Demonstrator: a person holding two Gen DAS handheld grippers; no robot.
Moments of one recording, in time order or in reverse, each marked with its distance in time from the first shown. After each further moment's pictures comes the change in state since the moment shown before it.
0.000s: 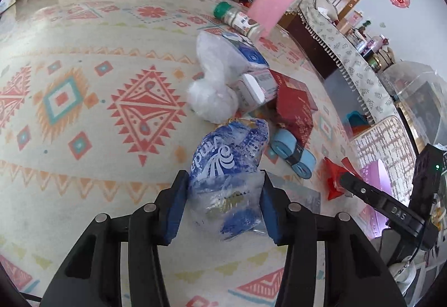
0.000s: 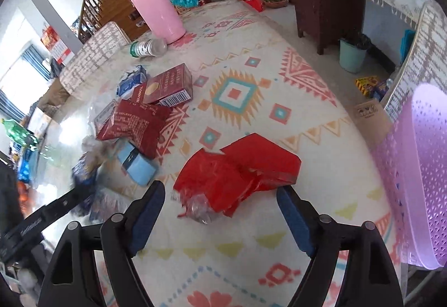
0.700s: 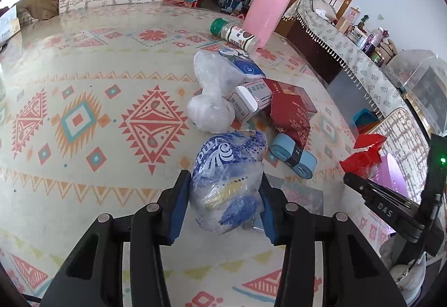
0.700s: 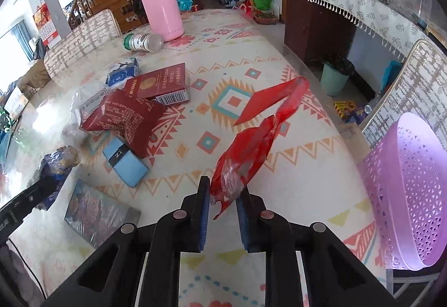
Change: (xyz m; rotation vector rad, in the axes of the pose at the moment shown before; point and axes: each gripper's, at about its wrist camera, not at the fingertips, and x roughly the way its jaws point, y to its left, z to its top) left arm -0.014 -0.016 -0.005 0.088 -0.073 0.083; right arm -0.007 0.019 -0.011 -0.107 -0.062 -0.144
